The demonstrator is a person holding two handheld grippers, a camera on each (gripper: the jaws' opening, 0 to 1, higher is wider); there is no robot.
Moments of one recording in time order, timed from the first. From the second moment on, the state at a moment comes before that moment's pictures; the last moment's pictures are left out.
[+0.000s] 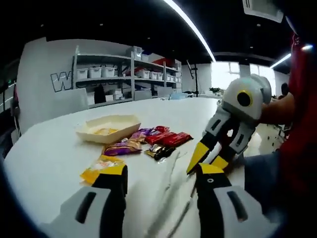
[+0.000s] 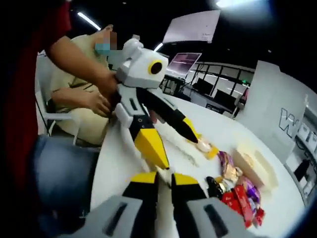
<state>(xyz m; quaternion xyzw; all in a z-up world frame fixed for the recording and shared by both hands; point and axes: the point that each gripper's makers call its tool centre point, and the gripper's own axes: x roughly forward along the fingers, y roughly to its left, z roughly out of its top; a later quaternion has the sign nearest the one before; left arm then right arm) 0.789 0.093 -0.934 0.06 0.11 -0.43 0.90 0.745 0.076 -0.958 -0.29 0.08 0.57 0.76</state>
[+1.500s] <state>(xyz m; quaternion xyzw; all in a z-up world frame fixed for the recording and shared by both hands) 0.776 0.115 -0.914 0.00 0.10 -0.51 0.86 0.726 0.088 -0.927 -0.10 0.11 0.66 0.73</state>
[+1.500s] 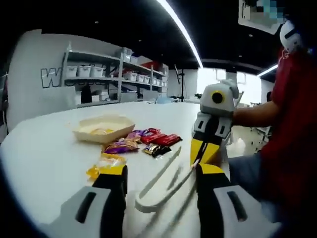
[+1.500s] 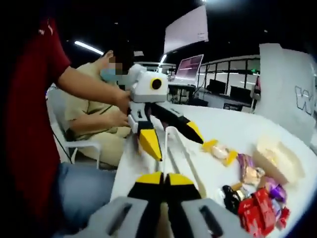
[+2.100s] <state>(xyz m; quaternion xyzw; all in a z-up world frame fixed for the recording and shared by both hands) 0.738 0.064 -0.835 -0.14 0.04 -0.60 0.79 0.691 0.098 -0.852 0.03 0.07 0.73 0.68</state>
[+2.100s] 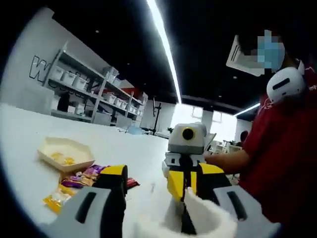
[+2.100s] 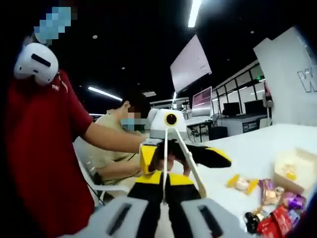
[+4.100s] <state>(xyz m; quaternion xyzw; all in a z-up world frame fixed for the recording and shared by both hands) 0.721 0.052 -0.802 -0.17 0.02 -0.62 0.77 0.684 0.087 -0.821 0.02 0.05 0.74 0.67</state>
